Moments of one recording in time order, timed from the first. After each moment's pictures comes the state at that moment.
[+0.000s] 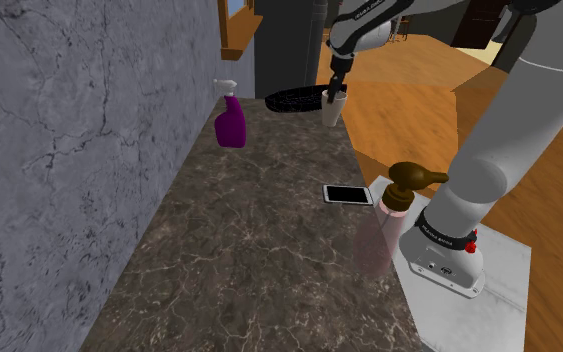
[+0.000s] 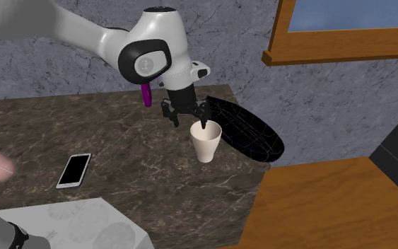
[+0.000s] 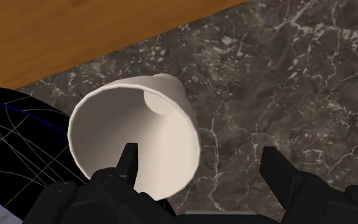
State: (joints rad) arm -0.12 0.01 -0.29 -2.17 -0.08 2.33 -0.67
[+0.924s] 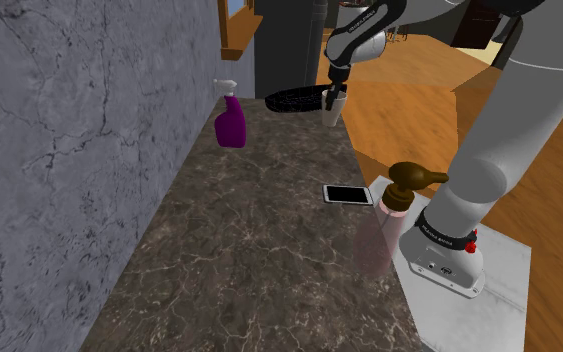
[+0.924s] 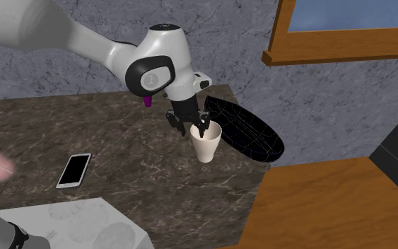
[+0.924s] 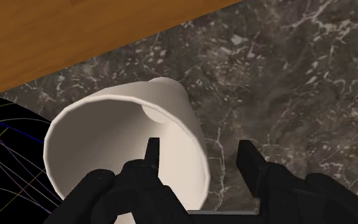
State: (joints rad) arm -0.13 0.08 -0.30 -2.19 -0.06 2.41 -0.69
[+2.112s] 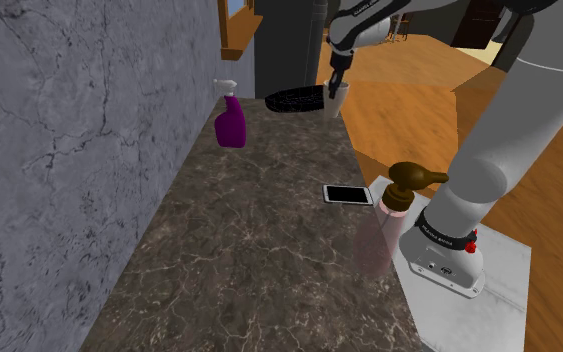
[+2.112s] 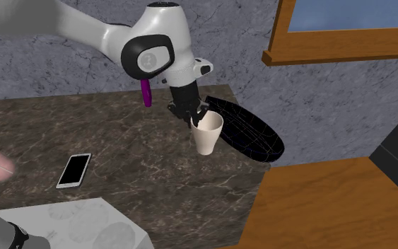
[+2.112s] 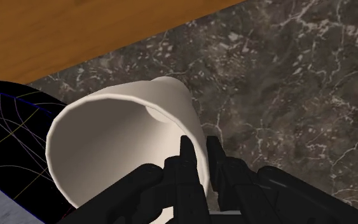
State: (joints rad) arm -0.12 0.03 -0.30 -2.13 -0.07 2.31 -0.68
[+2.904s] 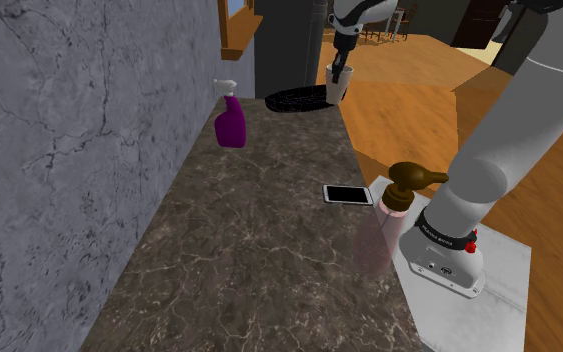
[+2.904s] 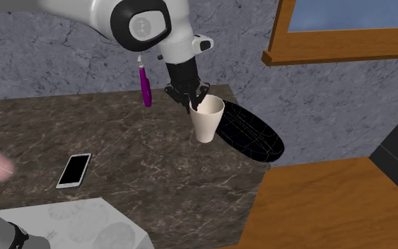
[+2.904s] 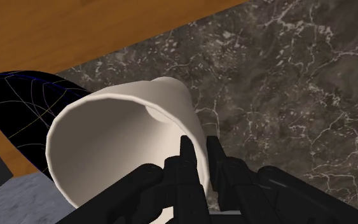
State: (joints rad) arm -0.12 -0.04 -0.29 -2.04 -0.09 2.16 -0.68
